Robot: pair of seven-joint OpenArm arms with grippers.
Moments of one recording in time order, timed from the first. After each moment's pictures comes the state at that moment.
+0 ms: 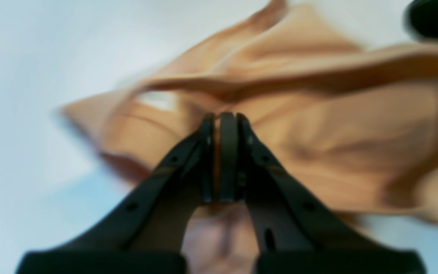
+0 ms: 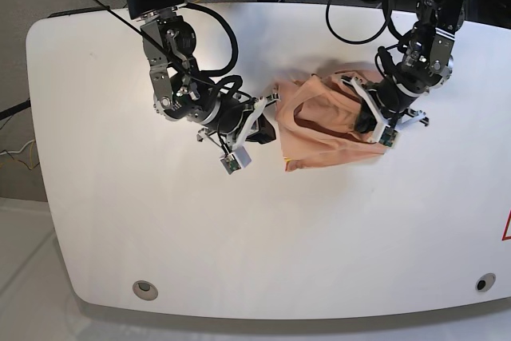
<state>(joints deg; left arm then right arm) 10.3 -26.8 8.8 103.4 -23.0 -9.2 38.1 3.4 3.9 -13.7 91.3 29.1 16.6 -50.1</state>
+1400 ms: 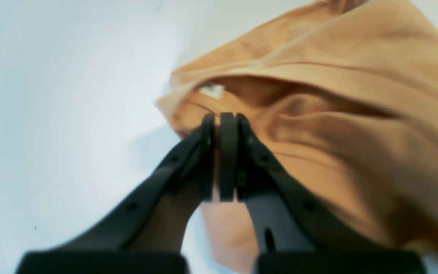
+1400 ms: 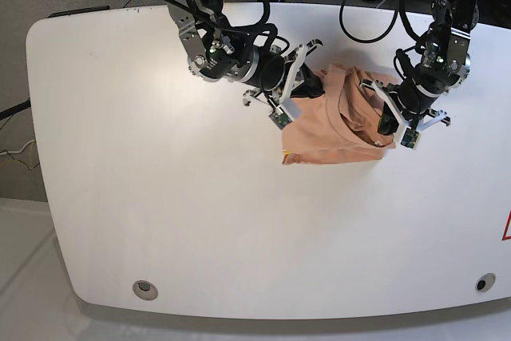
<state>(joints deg) 11.4 -29.0 4.7 103.2 -23.1 -9.5 37.6 -5.9 1.2 -24.6 100.8 28.9 16.6 -50.4</state>
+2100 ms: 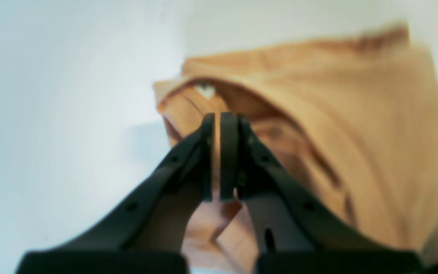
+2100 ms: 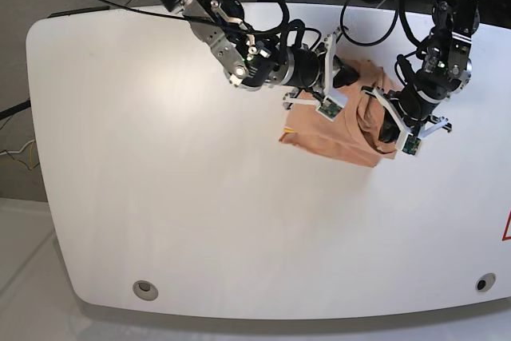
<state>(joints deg) 9.6 -29.0 4.7 103.2 -23.3 -9.5 37.6 3.9 1.4 -40.7 93.4 29.1 17.0 -50.3</state>
